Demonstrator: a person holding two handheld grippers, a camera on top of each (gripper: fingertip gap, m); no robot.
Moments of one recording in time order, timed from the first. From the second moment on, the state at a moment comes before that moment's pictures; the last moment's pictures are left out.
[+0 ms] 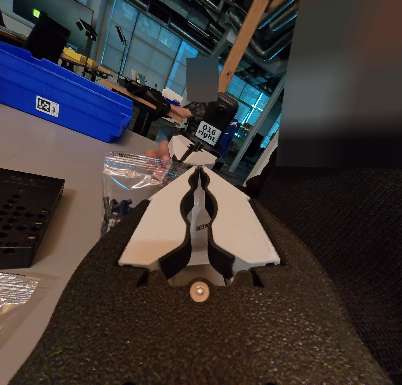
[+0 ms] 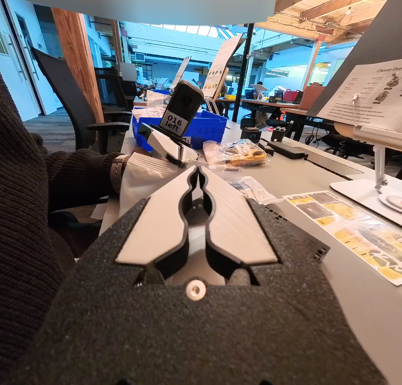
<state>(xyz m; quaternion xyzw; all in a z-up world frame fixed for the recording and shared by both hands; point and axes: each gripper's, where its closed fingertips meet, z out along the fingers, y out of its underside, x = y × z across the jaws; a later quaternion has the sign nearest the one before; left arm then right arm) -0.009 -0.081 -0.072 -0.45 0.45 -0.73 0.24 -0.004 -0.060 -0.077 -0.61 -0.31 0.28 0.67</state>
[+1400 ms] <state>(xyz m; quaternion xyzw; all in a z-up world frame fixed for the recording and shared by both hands) -0.010 -0.080 -0.071 -0.45 0.45 -0.73 0.24 -0.011 -0.070 -0.076 -0.61 -0.30 0.40 0.62</state>
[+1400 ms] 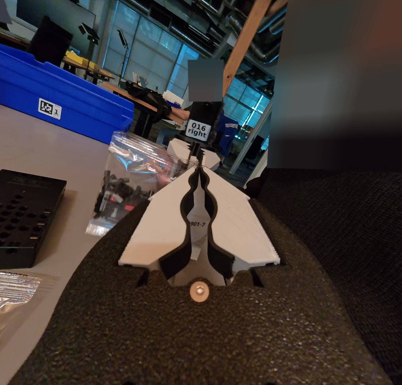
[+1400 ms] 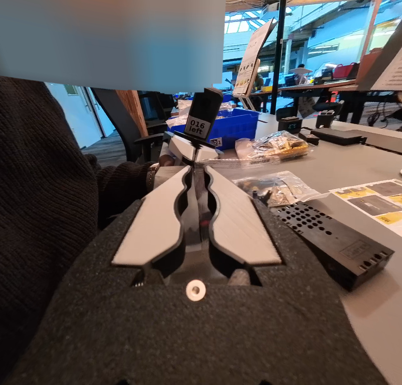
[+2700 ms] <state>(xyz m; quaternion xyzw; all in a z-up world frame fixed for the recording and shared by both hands) -0.015 -0.095 -0.065 -0.42 0.46 -0.75 0.22 -0.024 -0.084 -0.074 -0.59 -0.30 0.49 0.56</state>
